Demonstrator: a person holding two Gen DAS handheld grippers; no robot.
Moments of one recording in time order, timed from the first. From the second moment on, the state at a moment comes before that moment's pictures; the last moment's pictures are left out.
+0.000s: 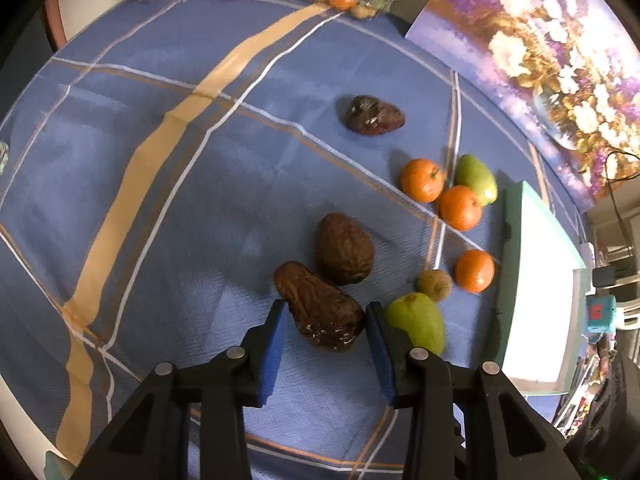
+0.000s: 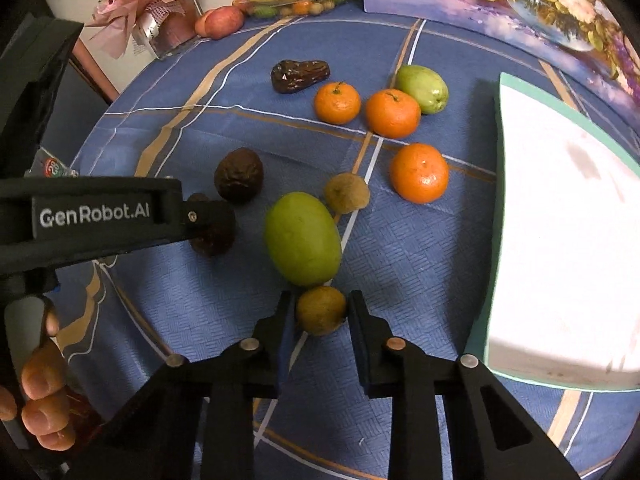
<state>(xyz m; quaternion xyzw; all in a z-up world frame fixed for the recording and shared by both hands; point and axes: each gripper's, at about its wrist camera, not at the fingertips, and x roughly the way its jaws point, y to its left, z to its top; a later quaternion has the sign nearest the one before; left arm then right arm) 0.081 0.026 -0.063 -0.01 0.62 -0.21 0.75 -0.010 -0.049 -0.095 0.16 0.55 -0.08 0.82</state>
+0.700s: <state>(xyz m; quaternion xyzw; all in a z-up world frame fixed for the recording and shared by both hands) 0.056 -0.038 -0.002 0.01 0.55 -0.30 0.78 -0.074 -0.154 -0.041 0.26 0.46 -0.25 0.81</state>
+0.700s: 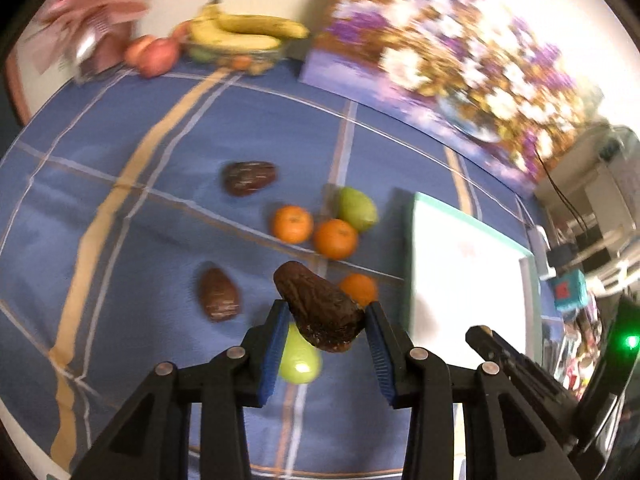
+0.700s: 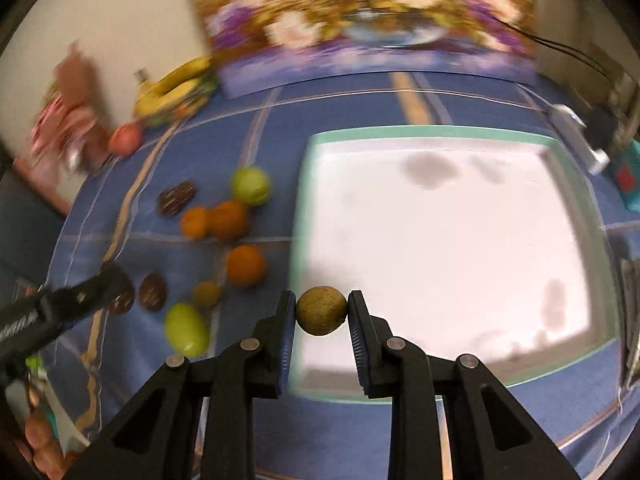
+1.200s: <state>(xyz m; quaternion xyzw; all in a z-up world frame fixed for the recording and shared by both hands) 0.034 -0.137 -0.027 0.08 0.55 -0.37 0.75 -0.098 -0.233 -0.045 0.29 0.46 -0.32 0.78</state>
